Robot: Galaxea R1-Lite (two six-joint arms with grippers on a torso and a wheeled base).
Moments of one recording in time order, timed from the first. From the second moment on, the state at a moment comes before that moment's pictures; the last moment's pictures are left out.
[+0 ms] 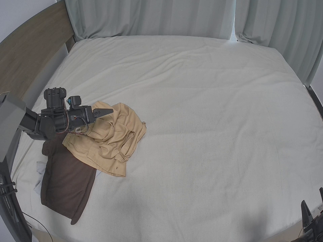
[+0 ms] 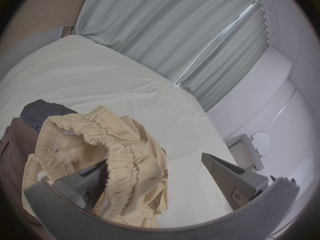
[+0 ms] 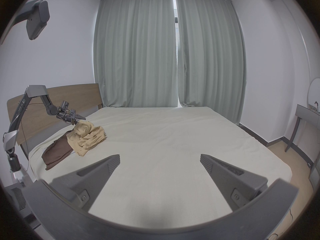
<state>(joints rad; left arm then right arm) 0.00 2.14 -1.24 -0.52 -0.69 -0.26 0.01 0.02 -0.02 0.00 0.01 0.00</state>
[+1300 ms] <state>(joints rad) -0.04 1.88 -0.91 -0.54 -0.65 -0.30 0.01 0.02 -0.02 0.00 0.01 0.00</state>
